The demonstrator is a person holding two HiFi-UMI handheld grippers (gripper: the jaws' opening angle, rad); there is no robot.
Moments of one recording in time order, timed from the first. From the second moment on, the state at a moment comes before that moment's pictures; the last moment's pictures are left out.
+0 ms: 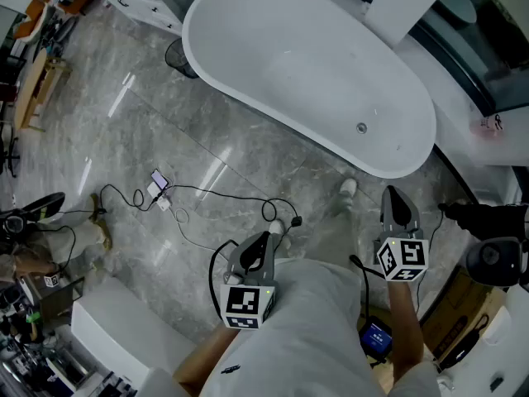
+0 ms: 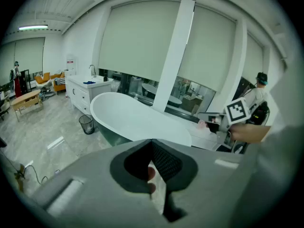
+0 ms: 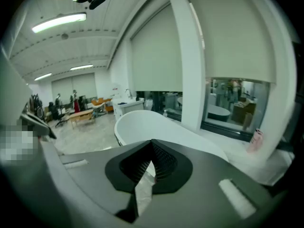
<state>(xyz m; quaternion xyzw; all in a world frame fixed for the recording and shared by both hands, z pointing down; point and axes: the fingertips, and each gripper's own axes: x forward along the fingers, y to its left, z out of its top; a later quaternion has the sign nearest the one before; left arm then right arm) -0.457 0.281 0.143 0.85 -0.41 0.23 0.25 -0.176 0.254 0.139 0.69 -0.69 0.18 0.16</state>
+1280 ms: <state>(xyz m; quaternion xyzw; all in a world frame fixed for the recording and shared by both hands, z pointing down) -0.266 0.601 0.055 0.94 -0.20 0.24 0.12 -0.185 0.668 0.050 0.77 -0.60 0.21 -0.02</state>
